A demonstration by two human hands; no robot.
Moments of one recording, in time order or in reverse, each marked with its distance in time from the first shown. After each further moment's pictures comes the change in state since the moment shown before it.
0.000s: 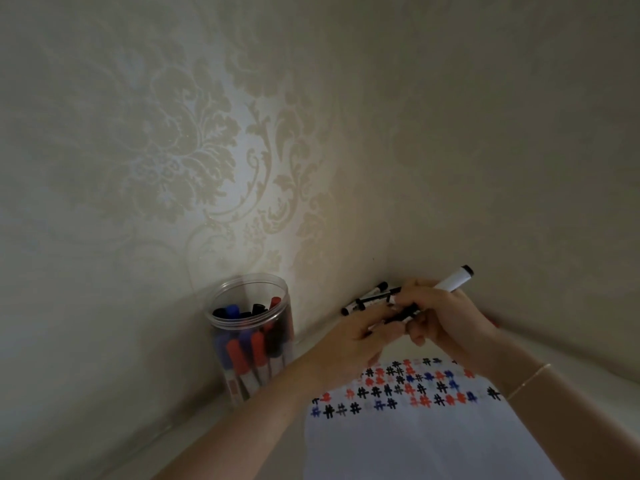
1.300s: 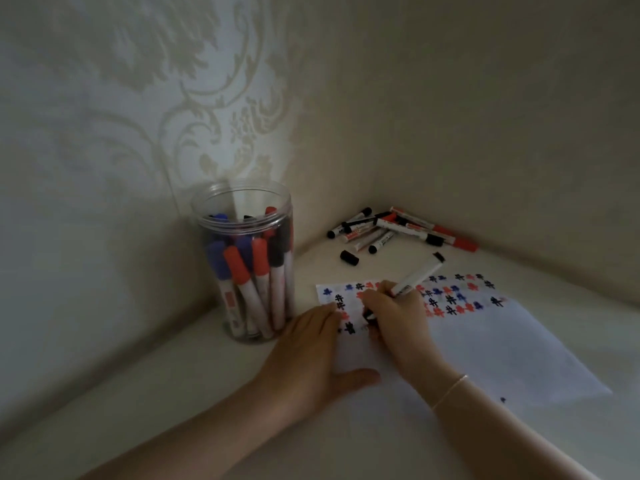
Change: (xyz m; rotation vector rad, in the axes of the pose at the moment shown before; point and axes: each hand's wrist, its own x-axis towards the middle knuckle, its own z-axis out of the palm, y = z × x) left_hand -0.089 -0.084 0.030 0.723 0.020 -0.148; right_hand -0.032 0.115 0.064 -0.242 0.528 0.073
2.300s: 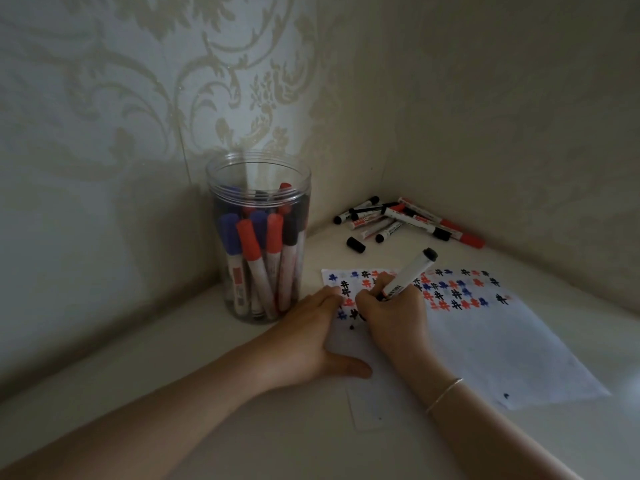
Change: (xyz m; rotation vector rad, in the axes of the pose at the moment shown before) left_hand 0.007 -0.015 -0.011 -0.279 -0.142 0.011; right_hand -0.003 0.010 0.013 -0.302 0.052 -0.240
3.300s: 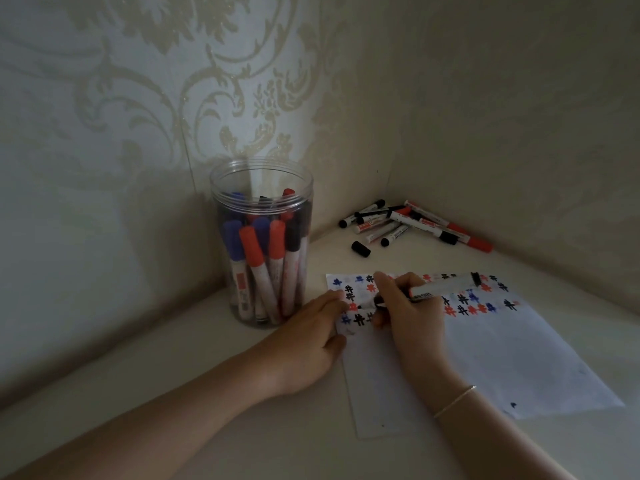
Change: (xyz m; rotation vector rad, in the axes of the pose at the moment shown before) left_hand -0.001 -0.001 0.001 0.029 0.082 0.021; right_hand 0.002 0.000 -0.010 0.390 0.040 0.075
